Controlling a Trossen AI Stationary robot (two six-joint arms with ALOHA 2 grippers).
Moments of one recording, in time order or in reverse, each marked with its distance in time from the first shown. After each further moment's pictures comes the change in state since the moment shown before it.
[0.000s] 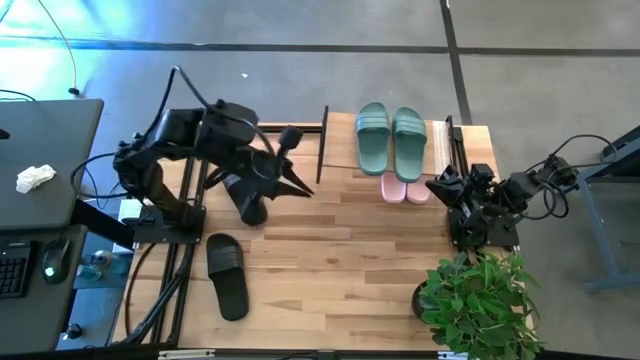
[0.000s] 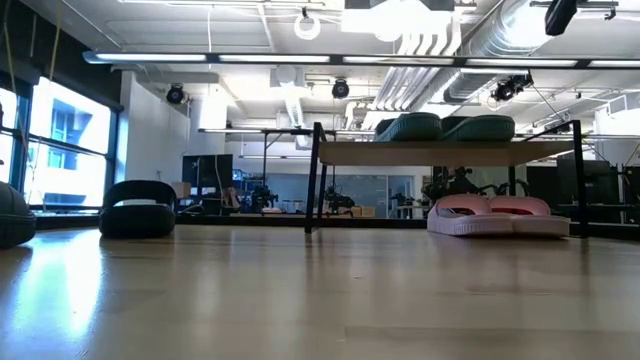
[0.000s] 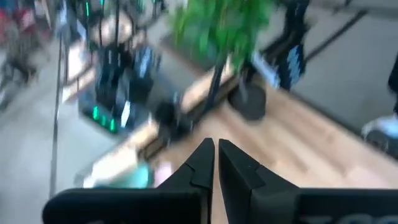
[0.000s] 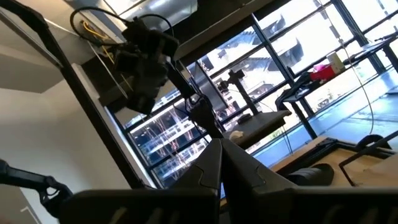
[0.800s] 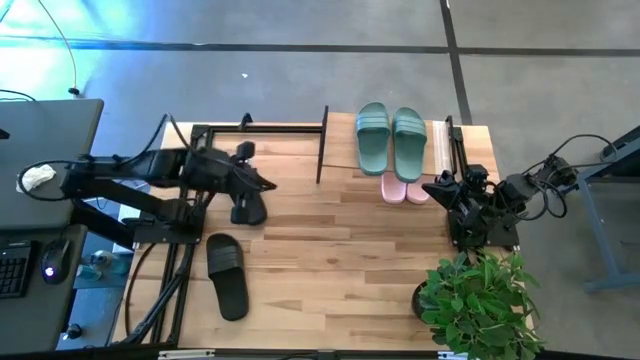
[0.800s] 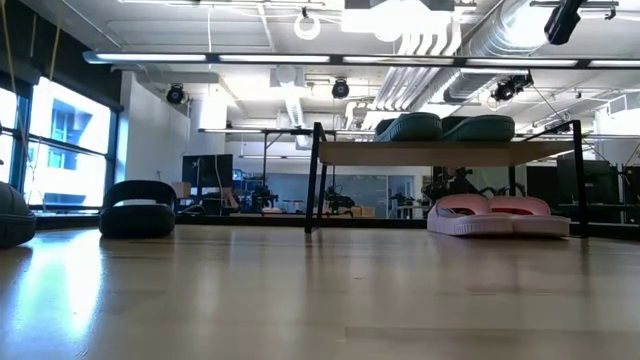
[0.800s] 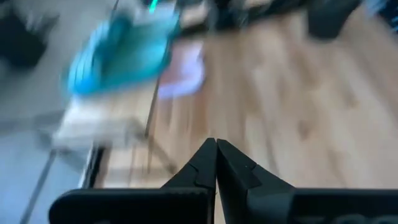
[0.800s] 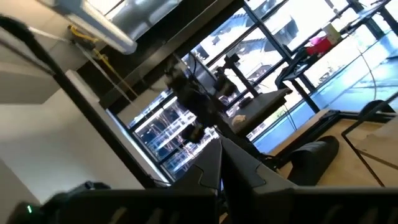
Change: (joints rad) left arm 0.051 -0.660 -1.232 0.475 -0.344 -0.367; right arm 0.000 0.000 0.000 -0.068 0.017 0.173
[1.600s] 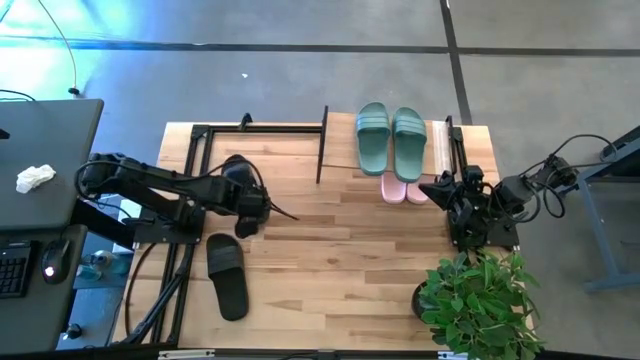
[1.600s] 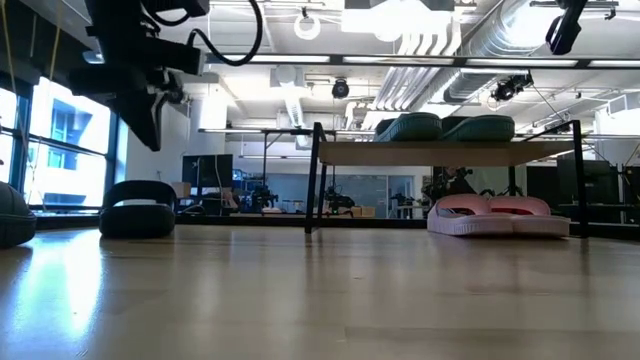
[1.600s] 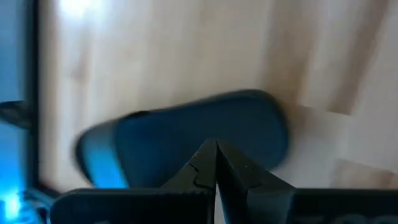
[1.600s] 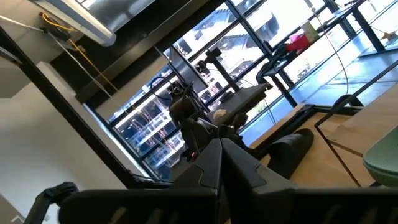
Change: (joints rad) left arm -0.063 0.292 -0.191 -0.394 -0.232 -0.452; right arm 0.000 0.001 0.000 -0.076 0.051 0.013
